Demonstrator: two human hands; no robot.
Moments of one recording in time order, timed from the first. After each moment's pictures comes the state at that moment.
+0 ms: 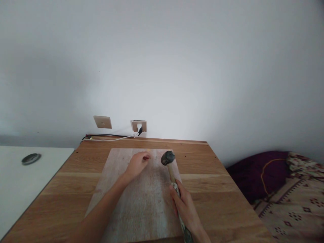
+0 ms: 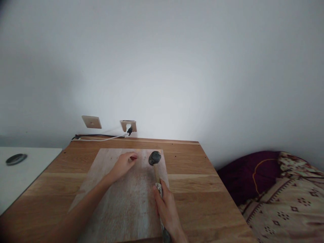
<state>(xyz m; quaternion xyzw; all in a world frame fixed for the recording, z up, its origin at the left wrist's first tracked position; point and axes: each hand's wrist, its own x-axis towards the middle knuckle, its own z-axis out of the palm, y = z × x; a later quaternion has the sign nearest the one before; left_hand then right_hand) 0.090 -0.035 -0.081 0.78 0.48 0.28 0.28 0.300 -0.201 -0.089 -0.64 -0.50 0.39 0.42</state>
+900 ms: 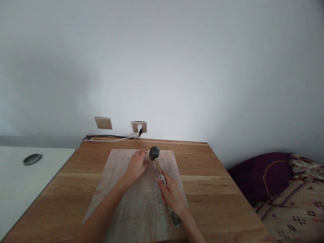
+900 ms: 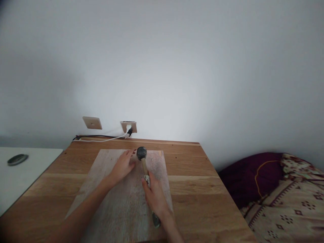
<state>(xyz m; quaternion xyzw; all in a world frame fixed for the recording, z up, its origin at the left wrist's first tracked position) 0.088 -0.036 -0.090 0.79 0.53 0.25 0.19 0.271 -0.160 -0.077 -0.60 -0.57 0.43 0.36</state>
